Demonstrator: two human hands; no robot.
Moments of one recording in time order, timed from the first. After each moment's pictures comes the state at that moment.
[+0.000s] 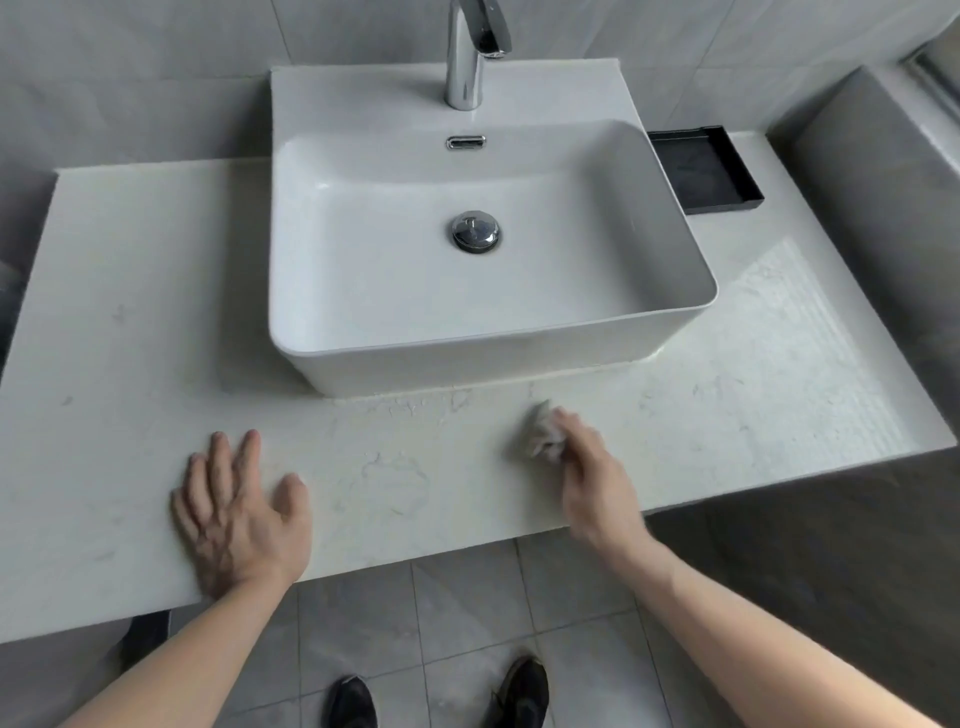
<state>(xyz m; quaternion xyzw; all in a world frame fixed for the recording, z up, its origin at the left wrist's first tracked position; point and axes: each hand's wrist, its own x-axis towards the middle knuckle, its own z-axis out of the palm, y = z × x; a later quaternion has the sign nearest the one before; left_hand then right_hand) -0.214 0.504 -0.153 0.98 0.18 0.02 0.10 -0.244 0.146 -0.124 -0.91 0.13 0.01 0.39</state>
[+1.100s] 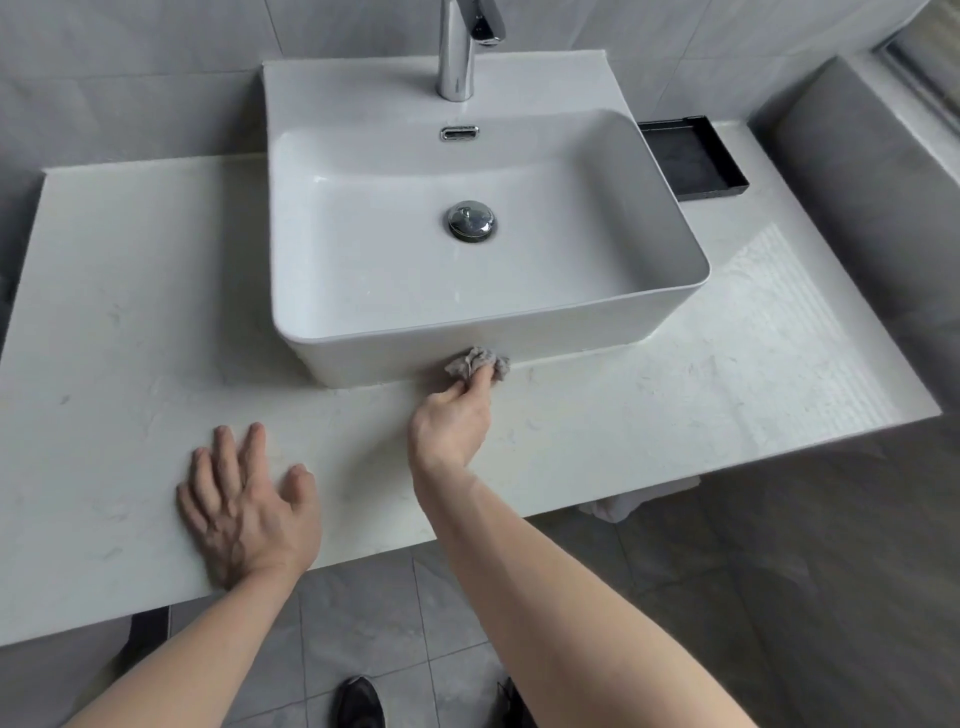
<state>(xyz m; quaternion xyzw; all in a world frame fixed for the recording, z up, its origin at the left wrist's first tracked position) -0.215 0.505 -0.156 0.98 0.17 0.03 0.11 -0.151 0.327 -0.116 -0.71 0.44 -0.12 0.54</state>
